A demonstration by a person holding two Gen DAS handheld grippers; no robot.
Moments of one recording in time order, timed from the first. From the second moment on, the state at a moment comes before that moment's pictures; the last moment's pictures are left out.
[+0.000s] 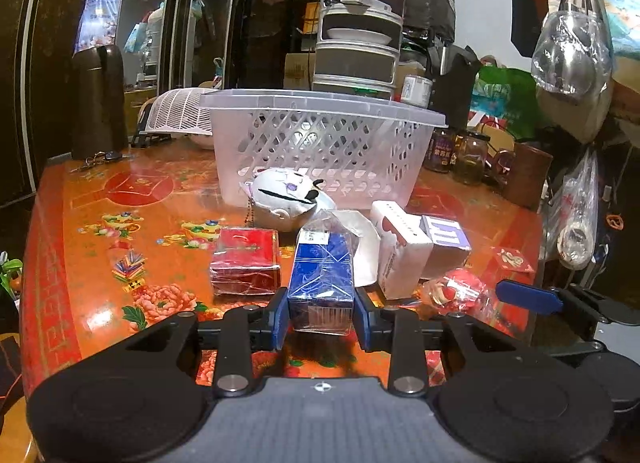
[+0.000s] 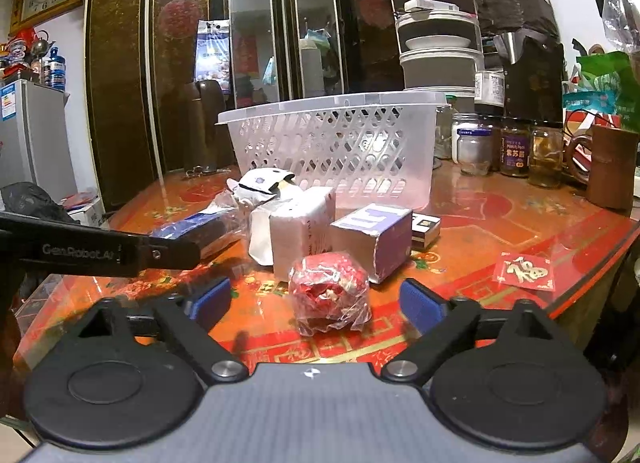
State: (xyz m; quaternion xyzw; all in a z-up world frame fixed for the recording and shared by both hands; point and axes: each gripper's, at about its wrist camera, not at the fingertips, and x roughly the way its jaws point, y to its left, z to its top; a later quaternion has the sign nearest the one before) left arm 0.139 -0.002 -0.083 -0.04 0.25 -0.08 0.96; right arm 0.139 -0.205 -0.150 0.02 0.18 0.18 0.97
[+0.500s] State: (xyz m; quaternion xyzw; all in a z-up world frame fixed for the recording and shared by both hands) left arm 0.133 -0.001 -0.080 -0.04 0.23 -0.08 0.97; right arm 0.127 -0.219 -0.149 0.04 0.18 0.18 0.97
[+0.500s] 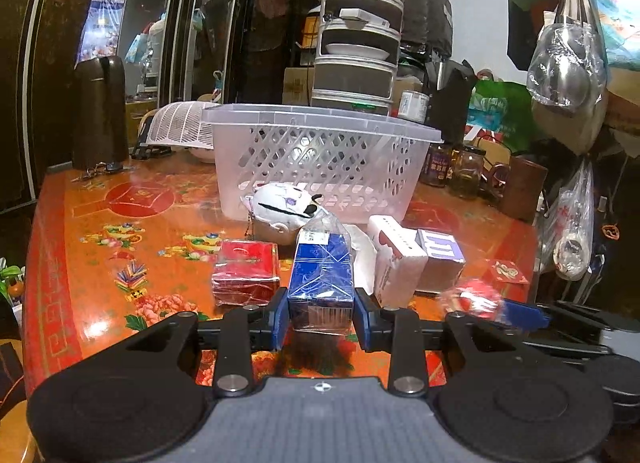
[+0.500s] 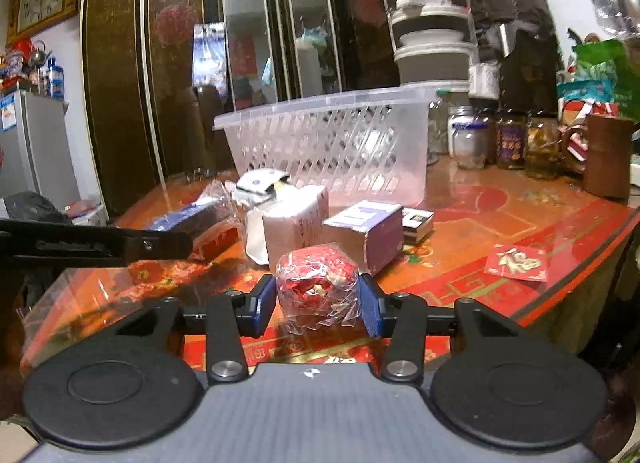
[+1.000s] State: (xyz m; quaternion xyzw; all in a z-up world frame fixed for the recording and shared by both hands) left arm 0.120 0.003 -0.073 -0.05 0.18 -0.08 0.98; right arm 0.105 -0.234 -0.148 0.09 0.15 0.19 0.97
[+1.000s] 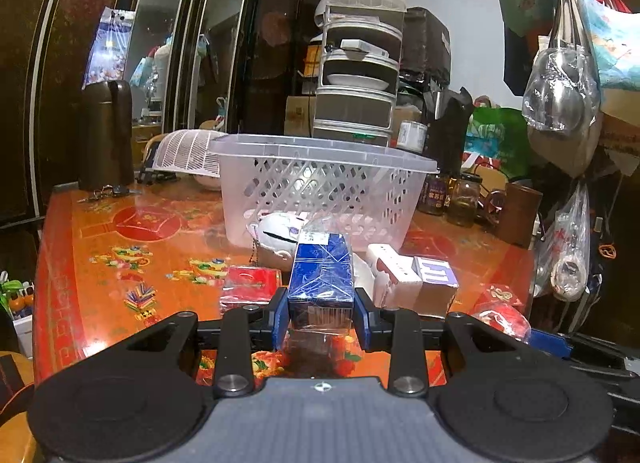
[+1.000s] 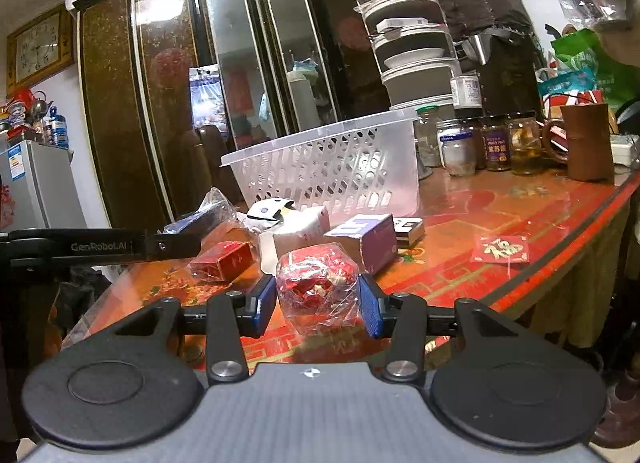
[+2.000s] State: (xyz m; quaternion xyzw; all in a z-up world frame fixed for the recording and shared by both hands) left arm 0.139 0.019 0.009 -0.05 0.18 -0.10 0.98; right arm 0.162 -0.251 -0.068 0.09 0.13 0.21 0.96
